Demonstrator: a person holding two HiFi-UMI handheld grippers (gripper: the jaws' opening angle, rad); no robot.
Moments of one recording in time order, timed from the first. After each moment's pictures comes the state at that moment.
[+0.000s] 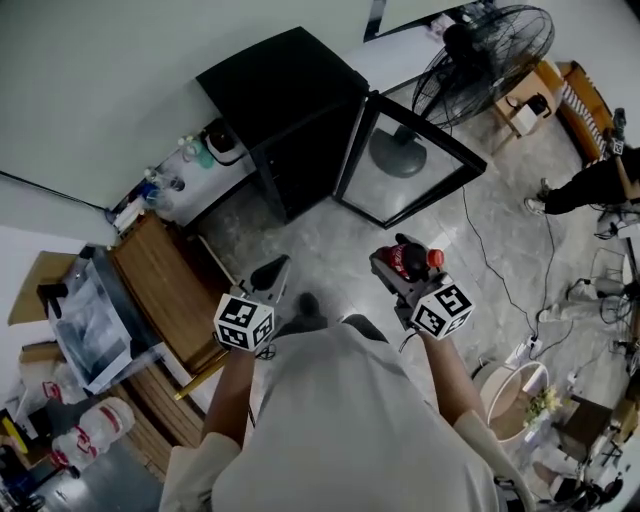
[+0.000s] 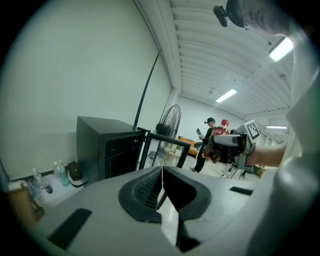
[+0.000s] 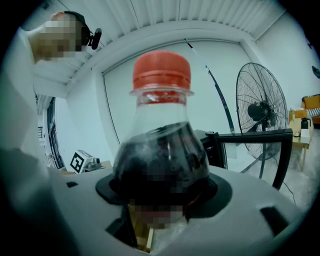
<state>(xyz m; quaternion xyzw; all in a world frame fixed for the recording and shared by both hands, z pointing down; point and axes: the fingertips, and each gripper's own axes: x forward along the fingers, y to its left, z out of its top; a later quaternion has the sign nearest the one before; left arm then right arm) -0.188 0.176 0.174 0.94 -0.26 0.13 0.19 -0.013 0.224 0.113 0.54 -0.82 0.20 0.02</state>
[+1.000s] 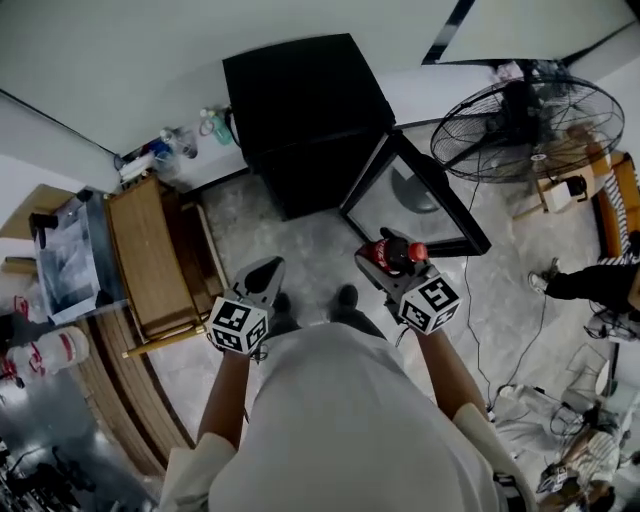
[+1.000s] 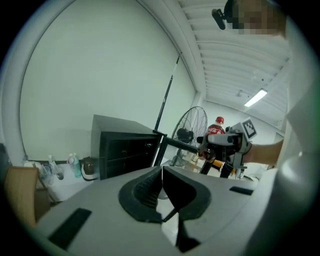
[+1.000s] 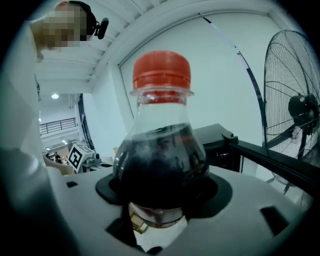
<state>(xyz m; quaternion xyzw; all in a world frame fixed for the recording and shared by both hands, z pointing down) -0.103 0.127 0.185 0.88 -0.41 0.11 0.22 0.057 0.101 0.130 0.37 -0.90 0.19 0.08</state>
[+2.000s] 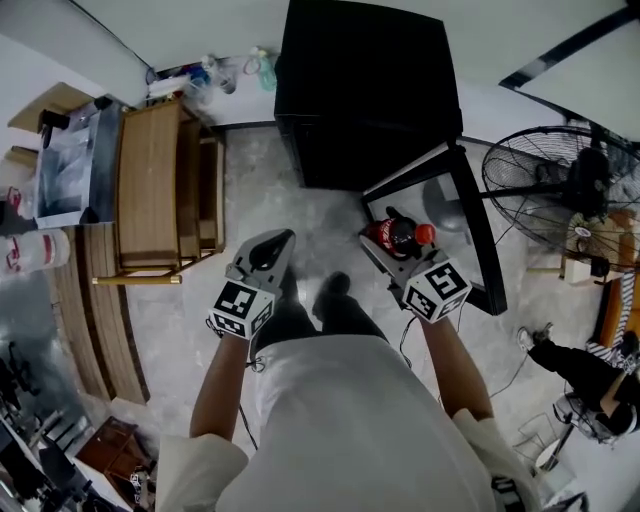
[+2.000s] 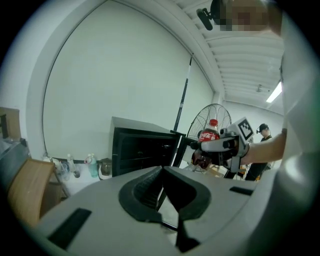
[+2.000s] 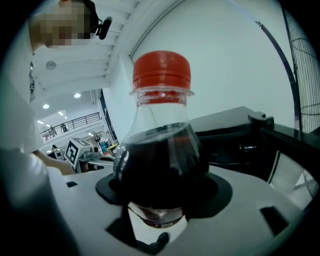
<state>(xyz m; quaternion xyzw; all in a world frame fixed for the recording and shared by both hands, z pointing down) -0.093 0.089 0.225 0.82 -0.52 0.09 0.21 0.031 0.029 0.202 0.22 -0.95 0.20 0.12</state>
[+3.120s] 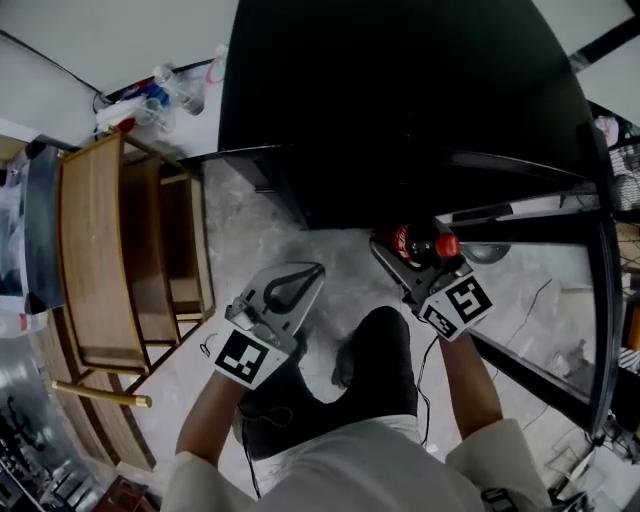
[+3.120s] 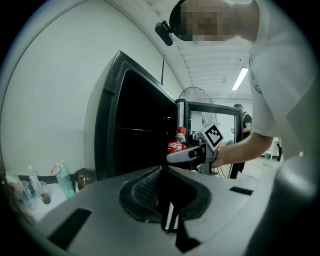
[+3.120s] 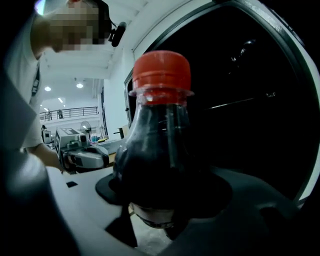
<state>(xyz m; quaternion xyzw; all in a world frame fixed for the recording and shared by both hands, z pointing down) -0.101 -0.043 0.456 0.90 -0.41 0.08 0.08 -0.031 -0.127 0.473 0.25 -0.96 0.12 0.09</state>
